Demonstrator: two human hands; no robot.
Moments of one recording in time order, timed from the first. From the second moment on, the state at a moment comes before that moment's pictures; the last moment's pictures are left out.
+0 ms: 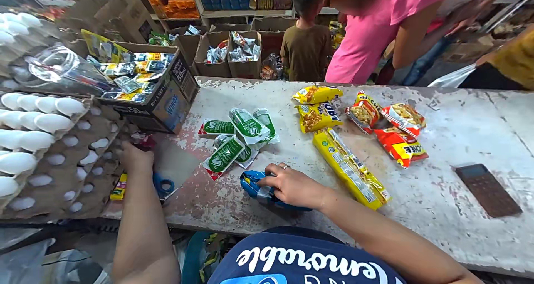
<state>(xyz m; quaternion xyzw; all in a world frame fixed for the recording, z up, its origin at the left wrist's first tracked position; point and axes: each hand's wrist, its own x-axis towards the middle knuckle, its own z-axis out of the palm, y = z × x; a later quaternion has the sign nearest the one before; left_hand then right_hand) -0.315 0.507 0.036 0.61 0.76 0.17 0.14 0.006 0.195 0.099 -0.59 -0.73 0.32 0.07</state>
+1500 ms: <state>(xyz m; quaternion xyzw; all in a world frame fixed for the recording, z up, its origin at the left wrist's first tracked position) -0.194 0.242 0.003 0.91 0.11 0.37 0.13 0.041 0.202 0.086 -0.79 -0.57 0.18 0.16</state>
